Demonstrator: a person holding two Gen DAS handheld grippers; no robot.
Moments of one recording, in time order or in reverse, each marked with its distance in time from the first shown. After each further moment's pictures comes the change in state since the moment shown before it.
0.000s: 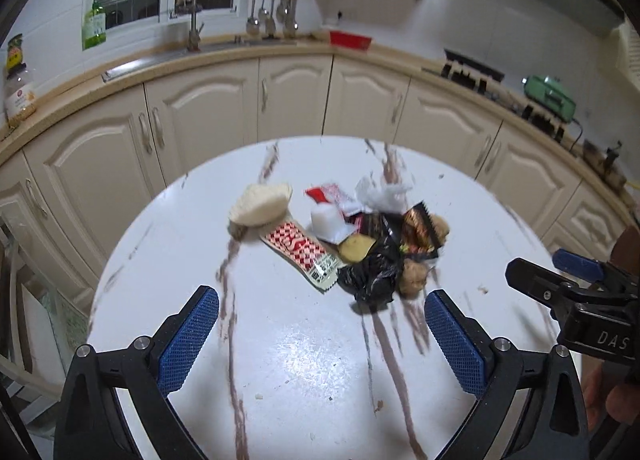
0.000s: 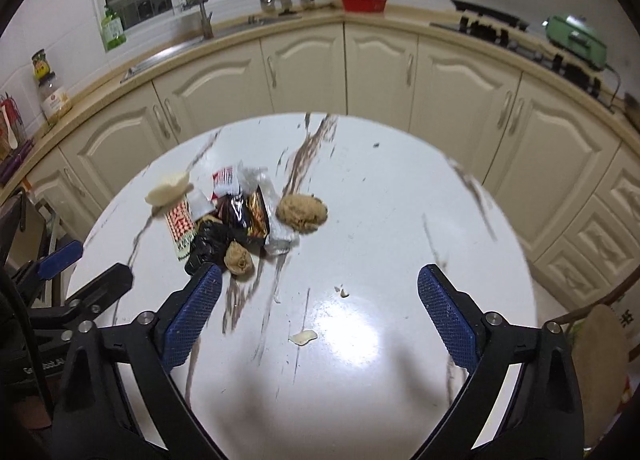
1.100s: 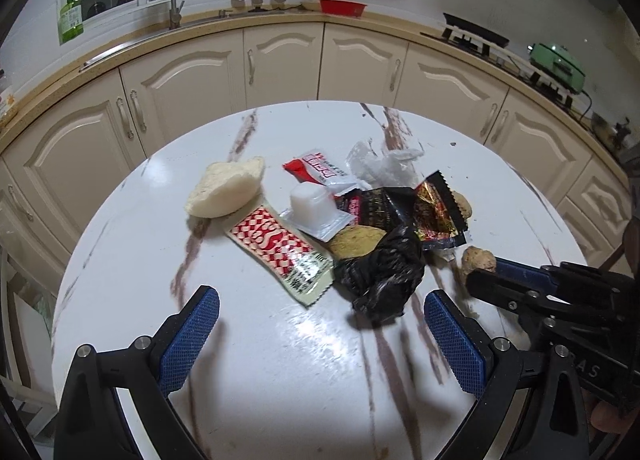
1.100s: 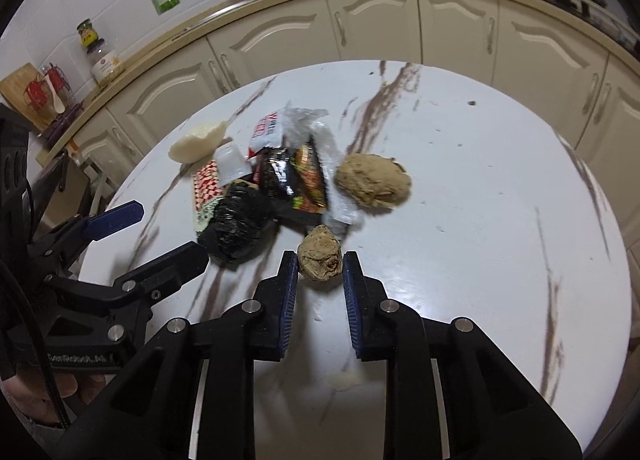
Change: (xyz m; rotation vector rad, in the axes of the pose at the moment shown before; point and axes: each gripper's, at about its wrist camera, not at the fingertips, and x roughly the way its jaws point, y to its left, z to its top) left arm 0.096 -0.013 0.035 0.041 0.095 0.003; right arm 0.070 0.007 -0.001 -0.089 0.111 0.241
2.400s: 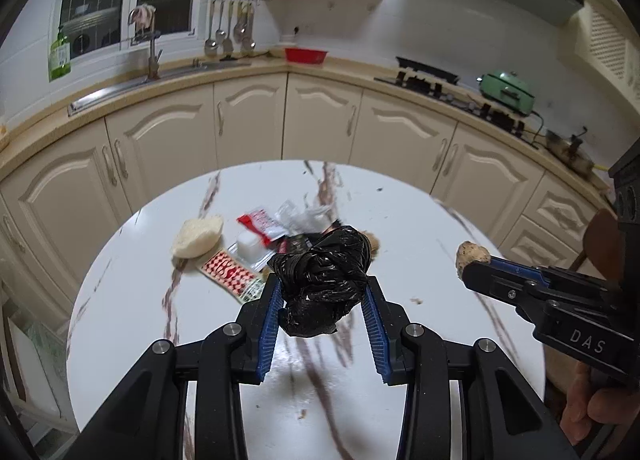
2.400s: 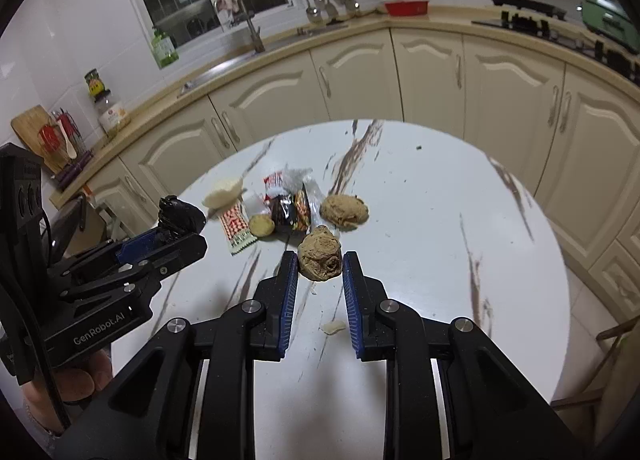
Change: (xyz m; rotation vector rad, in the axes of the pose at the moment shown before) left arm -0.104 -0.041 -0.021 0.037 -0.164 -0.092; right arm -0.103 -0.008 -0.022 0.066 -0.192 0.006
